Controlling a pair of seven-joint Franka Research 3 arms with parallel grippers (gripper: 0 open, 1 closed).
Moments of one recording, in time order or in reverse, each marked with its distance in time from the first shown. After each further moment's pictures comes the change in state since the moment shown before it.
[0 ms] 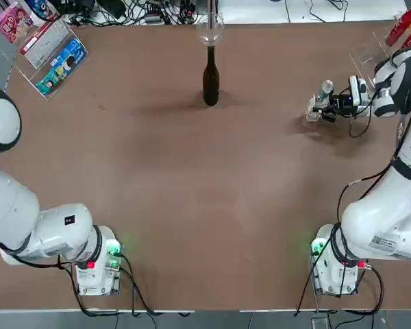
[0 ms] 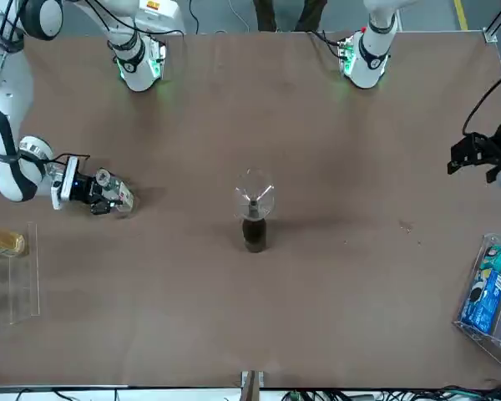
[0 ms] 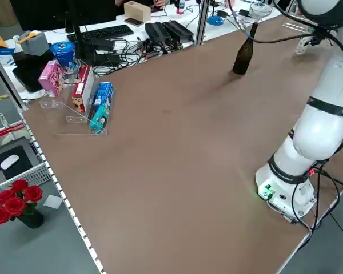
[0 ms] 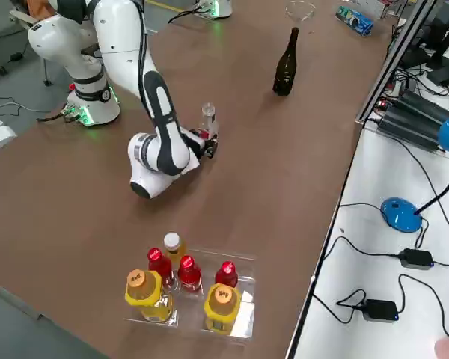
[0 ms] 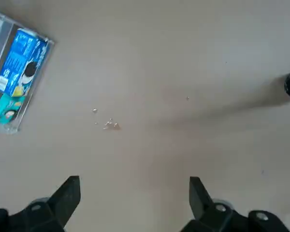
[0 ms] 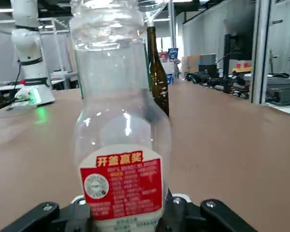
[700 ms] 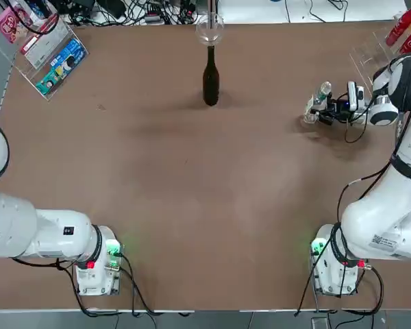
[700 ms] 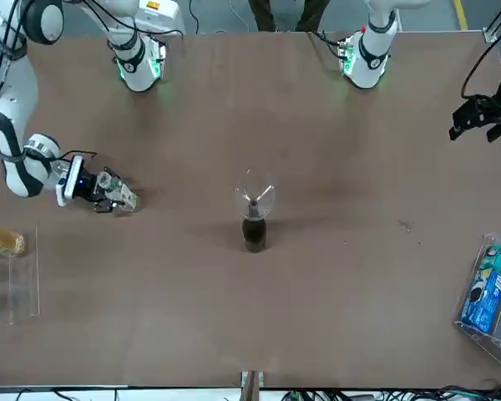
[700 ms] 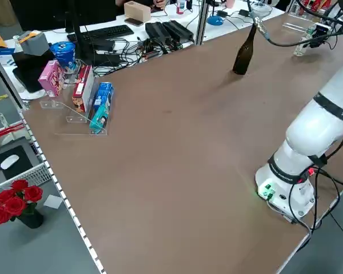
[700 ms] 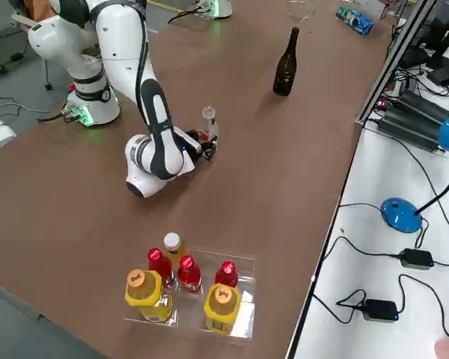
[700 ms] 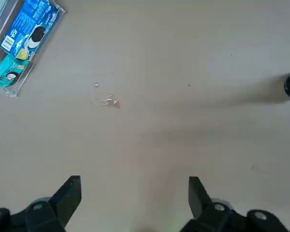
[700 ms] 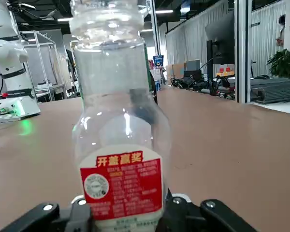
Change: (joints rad) left arm -0.211 -0.174 0.249 -0.181 -0.037 0.008 -0.062; right arm 0.014 0.026 -0.001 -0.029 0.087 -0.005 -0.005
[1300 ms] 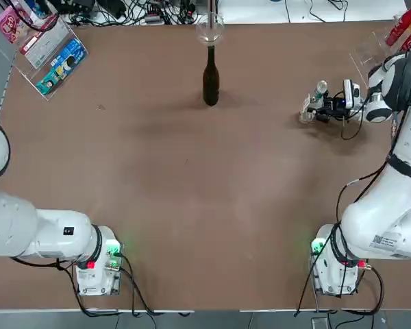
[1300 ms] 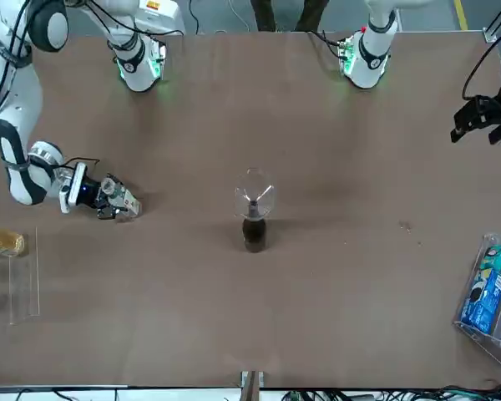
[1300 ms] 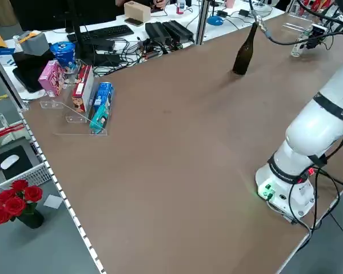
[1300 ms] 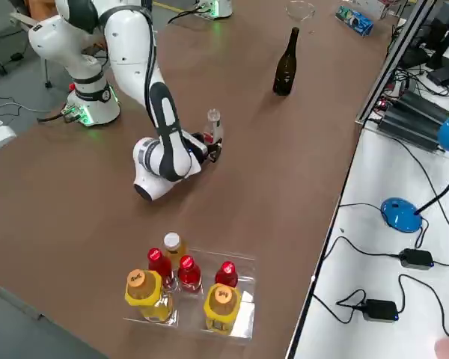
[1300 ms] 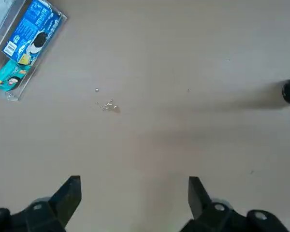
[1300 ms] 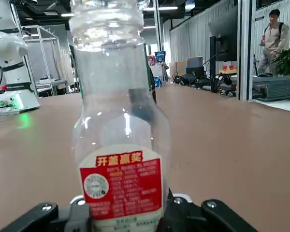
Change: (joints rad) left arm -0.003 0.019 0.000 0.022 0.000 0.011 -0.009; right arm 0.024 0.058 0.003 0.069 0.015 0.004 -0.004
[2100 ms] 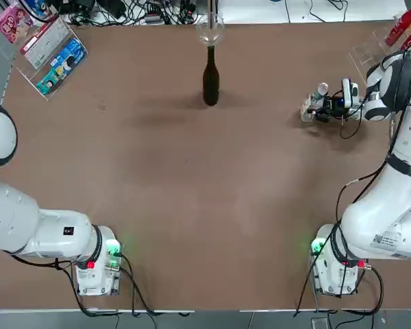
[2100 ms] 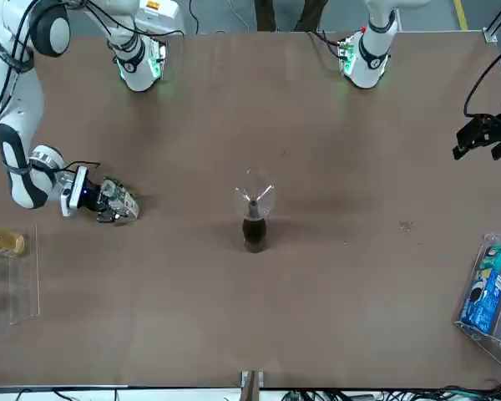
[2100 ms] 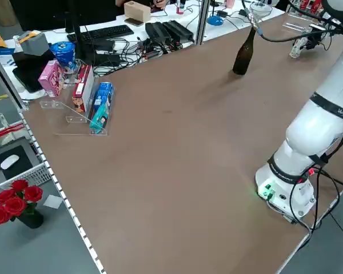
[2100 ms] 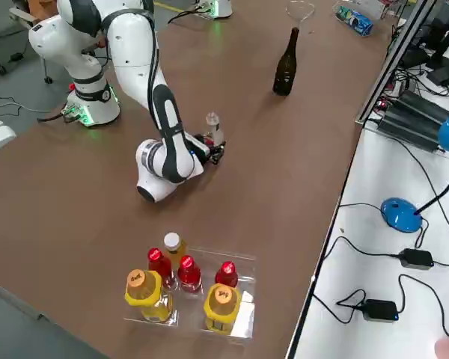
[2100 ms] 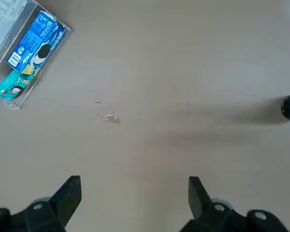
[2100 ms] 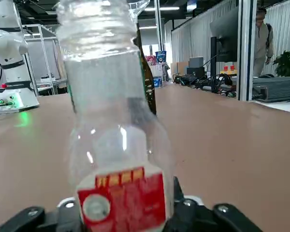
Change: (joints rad) left arm -0.001 0.074 0.000 0.092 0.000 0.003 -0.029; right arm 0.002 0.011 0.003 0.018 0.005 -0.003 -0.001
